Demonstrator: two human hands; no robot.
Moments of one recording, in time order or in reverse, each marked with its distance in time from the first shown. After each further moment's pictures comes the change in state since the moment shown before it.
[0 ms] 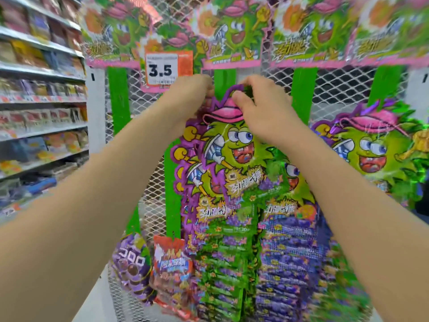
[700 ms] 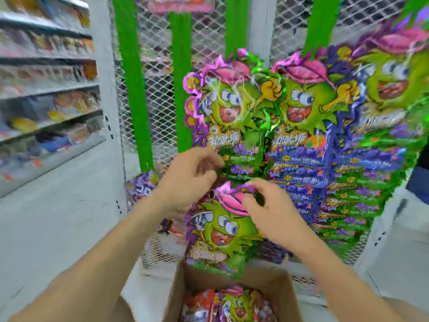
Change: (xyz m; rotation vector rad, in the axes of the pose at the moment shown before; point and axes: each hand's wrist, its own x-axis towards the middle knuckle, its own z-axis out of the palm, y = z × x) left_hand -0.183 -0.191 0.000 0.417 -0.241 0.166; right_hand -0.285 0.053 0.080 0.438 -0.418 0.193
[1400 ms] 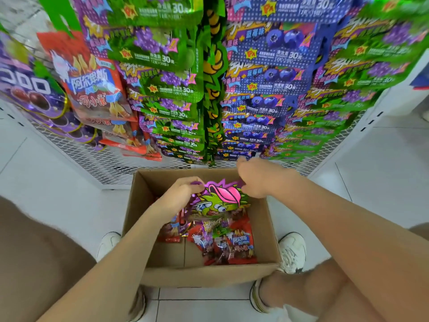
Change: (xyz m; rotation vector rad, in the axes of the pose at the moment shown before) left_hand -0.132 -0.188 0.279 -0.498 -0.544 -0.828; right_hand -0.062 0.205 0.055 -0.758 -0.951 0.359
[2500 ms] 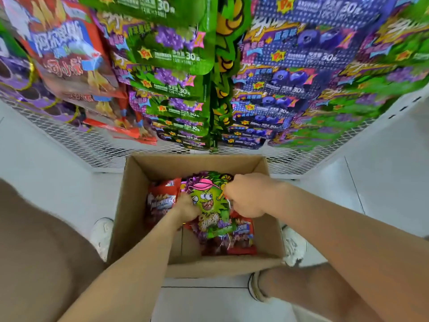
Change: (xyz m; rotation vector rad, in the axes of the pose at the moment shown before) left_hand 0.079 -0.148 0.044 0.181 0.110 -0.341; right_hand 0.027 -0.027 0.050 -0.175 -0.157 -0.208
